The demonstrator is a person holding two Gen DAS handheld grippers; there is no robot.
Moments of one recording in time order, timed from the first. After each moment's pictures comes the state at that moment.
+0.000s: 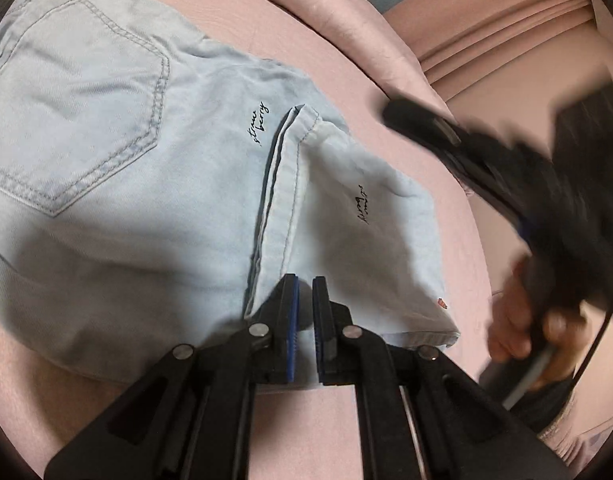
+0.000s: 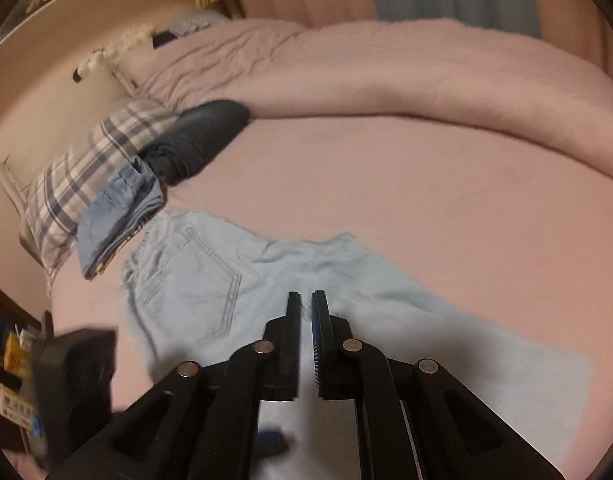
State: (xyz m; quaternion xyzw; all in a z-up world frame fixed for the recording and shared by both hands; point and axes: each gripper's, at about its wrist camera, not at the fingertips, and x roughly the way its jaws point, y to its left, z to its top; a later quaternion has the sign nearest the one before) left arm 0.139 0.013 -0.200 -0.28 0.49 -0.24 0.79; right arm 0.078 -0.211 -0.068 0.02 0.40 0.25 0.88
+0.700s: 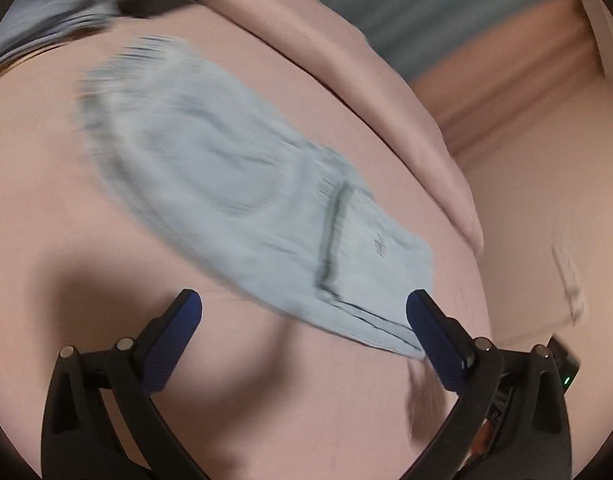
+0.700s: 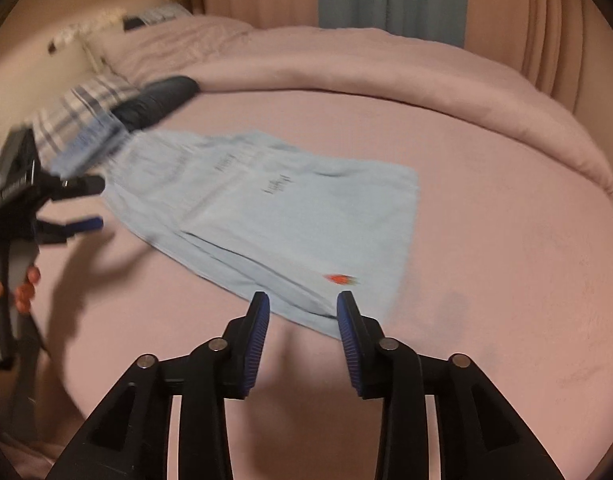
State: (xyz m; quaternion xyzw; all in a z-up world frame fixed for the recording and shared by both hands) left arm 0.068 0.113 -0.145 -0.34 0.41 -0.12 0.84; right arm -0.081 -0.287 -0.092 -0.03 0.40 0.15 0.91
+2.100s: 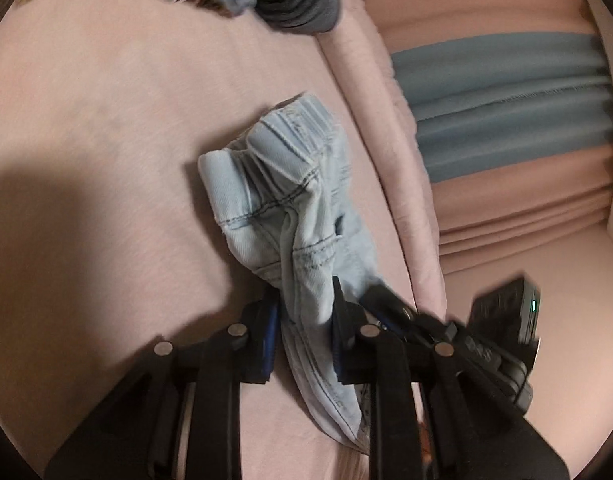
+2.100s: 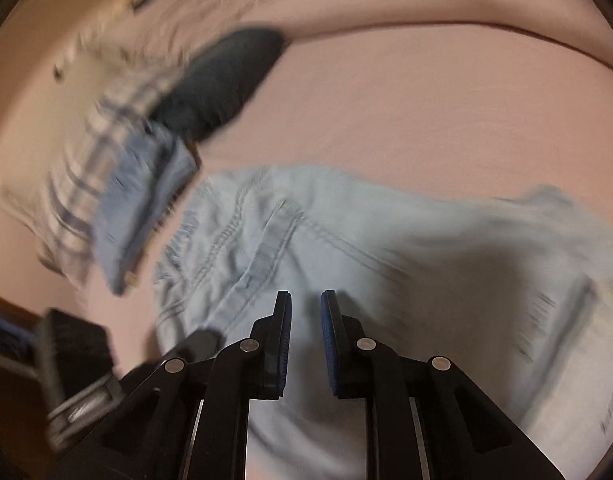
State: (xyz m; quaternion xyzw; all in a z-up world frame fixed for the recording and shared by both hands) left arm 0.112 0.216 -0.185 -0.51 0.35 -0.08 0.78; right arm 0.126 -0.068 -0.123 0.12 0.51 0.28 0.80
